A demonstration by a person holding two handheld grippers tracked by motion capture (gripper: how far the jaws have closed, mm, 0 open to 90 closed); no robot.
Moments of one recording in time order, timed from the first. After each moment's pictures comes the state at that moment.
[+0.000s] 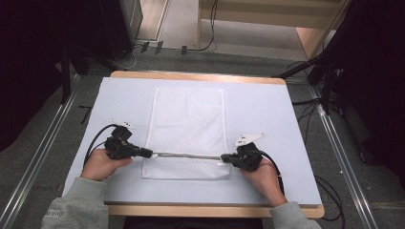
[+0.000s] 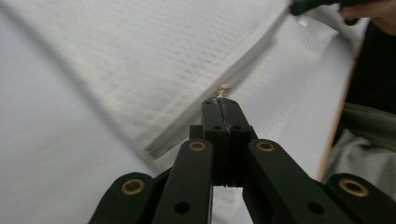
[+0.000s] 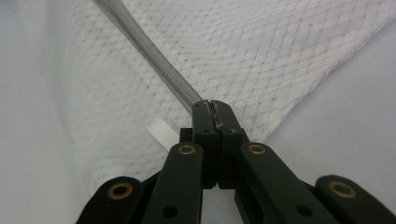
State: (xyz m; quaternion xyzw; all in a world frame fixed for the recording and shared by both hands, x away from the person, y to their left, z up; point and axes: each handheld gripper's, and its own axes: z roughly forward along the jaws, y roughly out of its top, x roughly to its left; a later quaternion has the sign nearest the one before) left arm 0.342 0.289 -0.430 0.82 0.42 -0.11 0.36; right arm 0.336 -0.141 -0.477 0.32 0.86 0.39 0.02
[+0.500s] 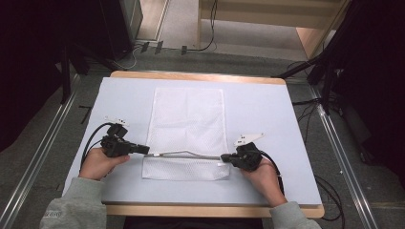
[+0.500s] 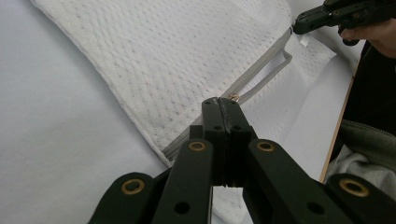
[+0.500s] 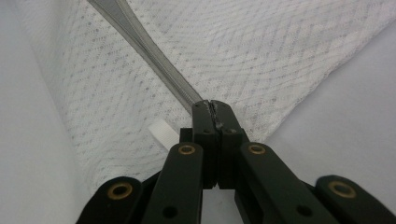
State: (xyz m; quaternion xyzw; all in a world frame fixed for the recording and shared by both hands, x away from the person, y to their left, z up) left arm 0.346 0.291 -0.429 0.81 0.43 -0.11 0.38; right arm 0.336 -0.140 -0.476 0.32 0.86 0.39 0.02
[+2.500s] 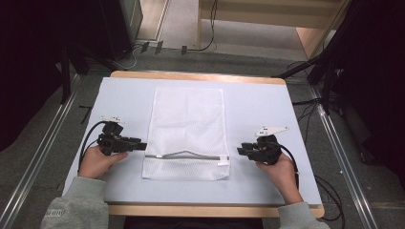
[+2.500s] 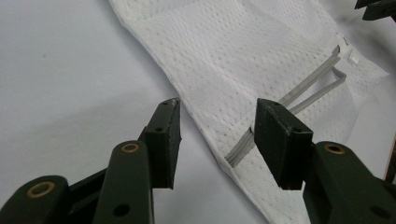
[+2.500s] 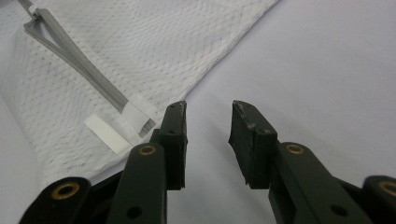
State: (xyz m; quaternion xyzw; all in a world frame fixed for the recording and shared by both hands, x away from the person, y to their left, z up) left arm 0.353 0.308 -0.437 0.80 0.47 -0.04 0.38; right arm 0.349 -0.194 -0.458 0.39 0.83 0.40 0.05
